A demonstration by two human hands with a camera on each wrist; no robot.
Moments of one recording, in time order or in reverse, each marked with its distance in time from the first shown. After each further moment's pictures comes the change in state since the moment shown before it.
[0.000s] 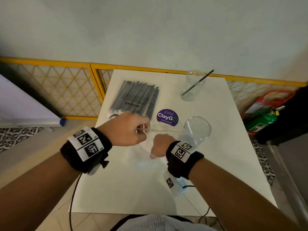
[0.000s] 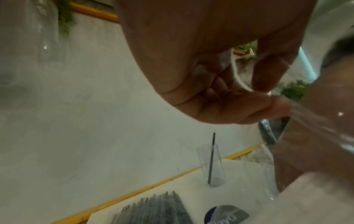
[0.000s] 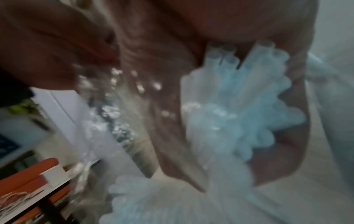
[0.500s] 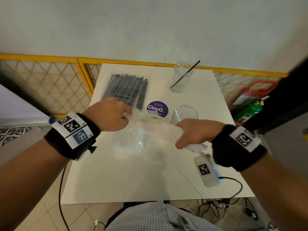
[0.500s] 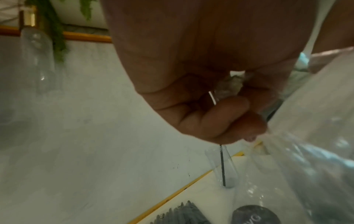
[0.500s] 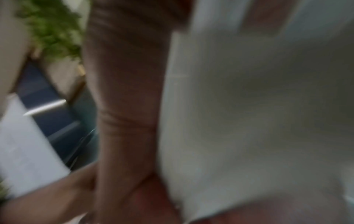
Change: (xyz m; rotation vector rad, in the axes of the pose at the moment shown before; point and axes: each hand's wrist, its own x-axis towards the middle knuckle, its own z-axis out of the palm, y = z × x) left_hand -0.002 0.013 -0.005 0.301 0.049 -0.152; right_hand -0.099 0.087 -0.038 0.171 0.030 -0.097
